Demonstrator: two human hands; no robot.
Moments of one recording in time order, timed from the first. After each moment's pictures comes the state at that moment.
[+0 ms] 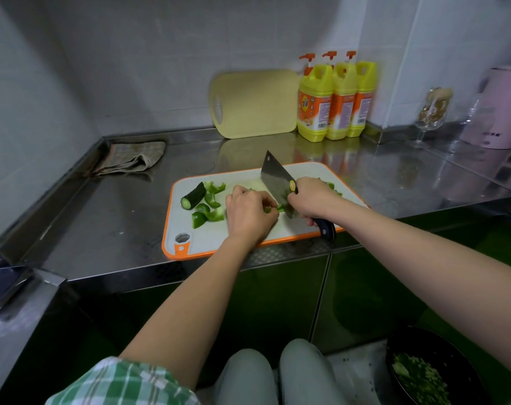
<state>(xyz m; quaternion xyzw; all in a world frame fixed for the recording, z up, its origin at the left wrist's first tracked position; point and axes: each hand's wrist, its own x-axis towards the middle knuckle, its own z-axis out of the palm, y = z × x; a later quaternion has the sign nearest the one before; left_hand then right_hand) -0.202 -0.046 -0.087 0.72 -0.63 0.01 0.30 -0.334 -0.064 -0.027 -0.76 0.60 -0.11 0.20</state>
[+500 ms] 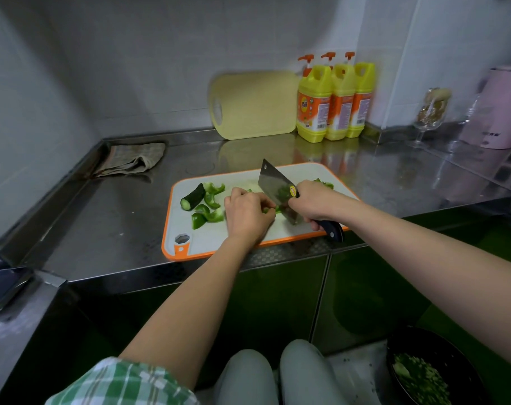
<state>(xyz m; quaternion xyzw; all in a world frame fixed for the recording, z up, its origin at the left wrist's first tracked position) -0.200 -0.049 -0.090 0.72 -0.62 -0.01 0.31 -0.341 -0.060 -0.024 -0.77 0.59 -0.09 0.23</state>
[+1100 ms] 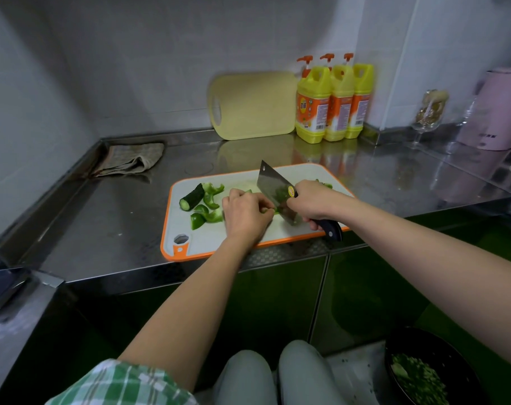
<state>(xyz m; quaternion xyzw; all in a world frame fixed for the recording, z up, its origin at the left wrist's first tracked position) -0.199 -0.050 -0.091 0.72 -0.62 0.00 0.32 -0.341 -0.056 -0.018 -0.77 0.58 -0.09 0.24</state>
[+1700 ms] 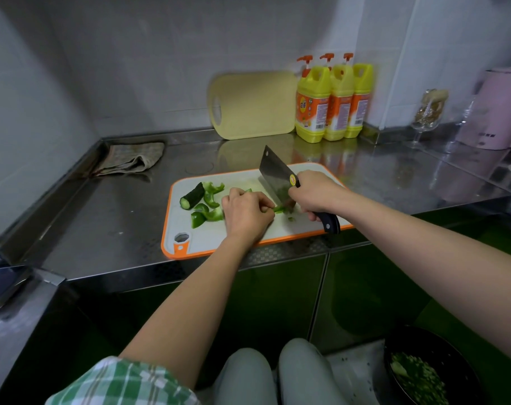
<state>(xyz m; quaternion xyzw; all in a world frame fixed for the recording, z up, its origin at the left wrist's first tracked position) -0.199 -0.048 -0.092 0.72 -0.62 -0.02 0.33 -0.341 -0.058 -0.011 -0.77 0.58 -0.13 0.24</state>
